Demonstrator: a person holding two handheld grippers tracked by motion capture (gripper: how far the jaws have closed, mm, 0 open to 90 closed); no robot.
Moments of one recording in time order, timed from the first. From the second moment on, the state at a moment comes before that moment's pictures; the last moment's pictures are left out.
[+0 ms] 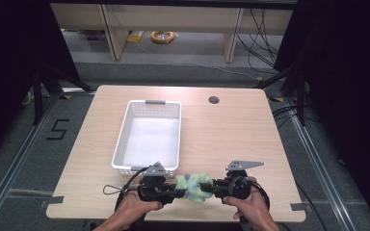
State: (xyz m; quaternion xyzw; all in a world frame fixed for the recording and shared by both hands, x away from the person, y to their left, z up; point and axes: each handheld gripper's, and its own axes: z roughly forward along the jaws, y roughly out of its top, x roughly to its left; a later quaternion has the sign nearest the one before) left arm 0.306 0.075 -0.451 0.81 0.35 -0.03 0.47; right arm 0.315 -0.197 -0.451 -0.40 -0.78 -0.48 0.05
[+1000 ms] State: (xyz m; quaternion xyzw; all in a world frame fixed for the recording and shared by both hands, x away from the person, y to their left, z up) left arm 0.361 0.146 -0.385 0.79 0.40 0.02 0.46; right arm 0.391 -0.118 -0.374 -0.35 -0.82 -0.46 0.02
